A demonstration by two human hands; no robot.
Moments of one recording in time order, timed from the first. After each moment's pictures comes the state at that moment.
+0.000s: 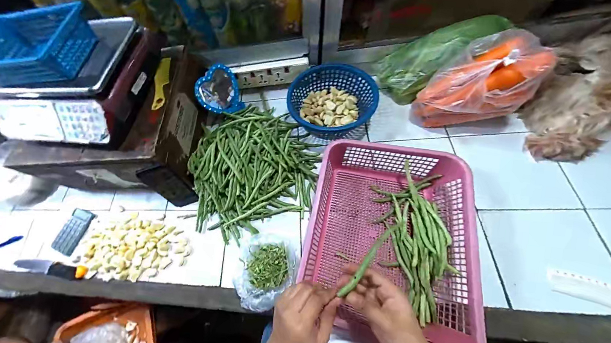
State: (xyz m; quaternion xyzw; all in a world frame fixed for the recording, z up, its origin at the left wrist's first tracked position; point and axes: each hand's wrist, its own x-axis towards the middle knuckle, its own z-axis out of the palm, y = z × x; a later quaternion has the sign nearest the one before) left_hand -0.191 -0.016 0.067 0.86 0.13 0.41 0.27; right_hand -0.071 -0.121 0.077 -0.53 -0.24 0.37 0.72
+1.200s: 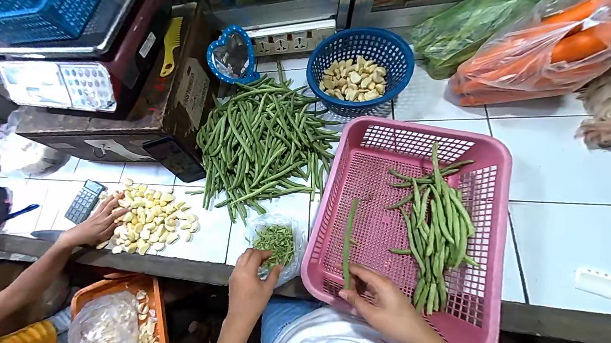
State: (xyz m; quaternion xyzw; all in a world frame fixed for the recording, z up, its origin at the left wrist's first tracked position) left_hand -0.243 0.025 0.057 0.83 0.41 0.20 0.31; right_hand -0.056 -0.128 0.061 -0.67 -0.43 0.40 0.45
